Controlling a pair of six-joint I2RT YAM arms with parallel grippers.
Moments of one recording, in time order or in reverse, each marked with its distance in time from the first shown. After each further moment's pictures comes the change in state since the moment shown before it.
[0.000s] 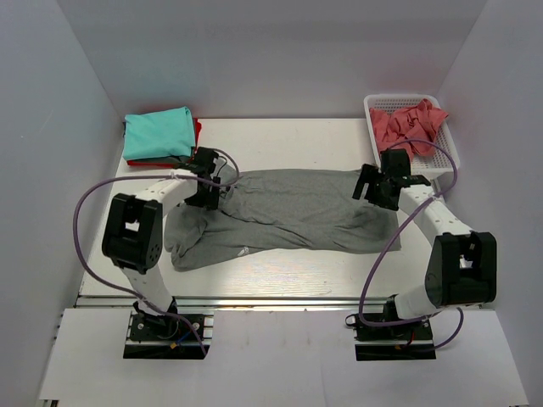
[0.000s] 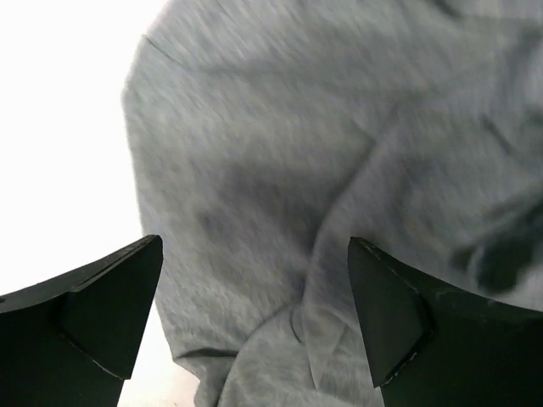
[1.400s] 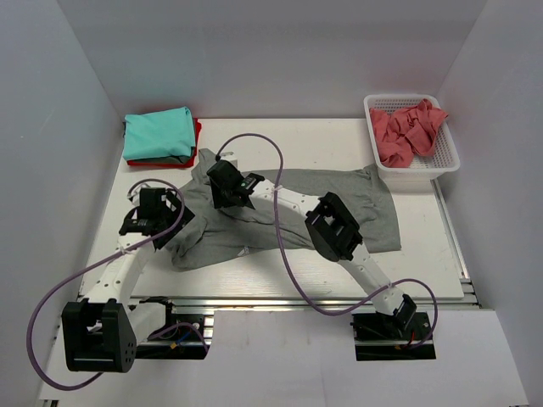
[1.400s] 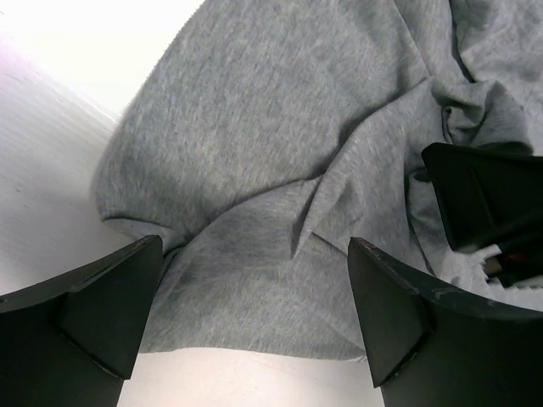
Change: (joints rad) left arm 0.257 -0.695 -0.529 0.124 0.278 -0.606; right arm 0.850 0.975 1.086 0.023 0.204 0.182
